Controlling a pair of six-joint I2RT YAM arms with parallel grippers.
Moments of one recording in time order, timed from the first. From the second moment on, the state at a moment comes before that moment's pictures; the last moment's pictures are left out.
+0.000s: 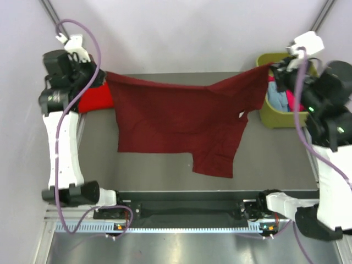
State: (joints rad) left arm 0.12 1.42 1.86 -0.81 0.32 -0.09; right arm 0.17 1.13 1.78 -0.69 -0.18 -0.26
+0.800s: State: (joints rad) left arm 0.12 1.05 2.13 -0.73 0.18 0.01; right arm 0.02 0.86 2.33 -0.75 -0.06 -0.32
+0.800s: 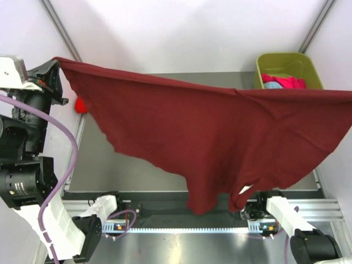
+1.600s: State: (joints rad) left arm 0.10 1.72 1.38 -0.49 0.15 0.26; right arm 0.07 1.62 1.48 -0.59 -0.18 -0.41
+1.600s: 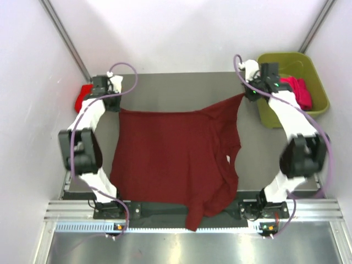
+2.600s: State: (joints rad) left arm 0.06 2.41 2.04 -0.23 -0.10 0.28; right arm 0.11 2.48 2.33 -0.43 -0.05 -0.30
